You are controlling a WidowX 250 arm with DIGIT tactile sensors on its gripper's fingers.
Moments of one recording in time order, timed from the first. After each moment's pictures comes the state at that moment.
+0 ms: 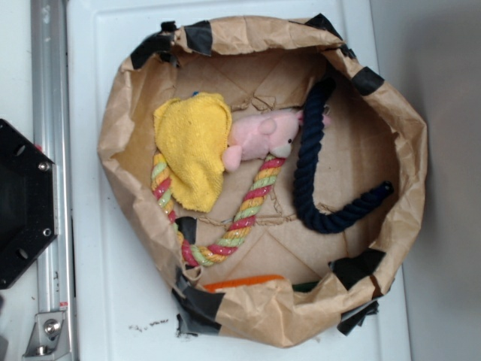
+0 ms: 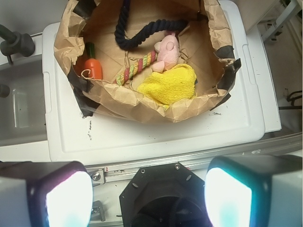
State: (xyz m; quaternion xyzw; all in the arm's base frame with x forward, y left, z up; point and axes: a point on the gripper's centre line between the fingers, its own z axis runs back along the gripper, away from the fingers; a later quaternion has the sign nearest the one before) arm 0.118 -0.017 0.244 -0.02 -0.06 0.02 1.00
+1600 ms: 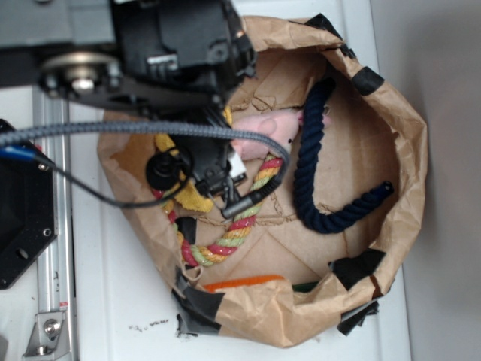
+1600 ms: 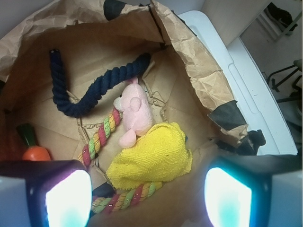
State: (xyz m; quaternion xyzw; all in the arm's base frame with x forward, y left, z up) arm 0.224 0.017 0.170 0.02 -0.08 0.18 0.98
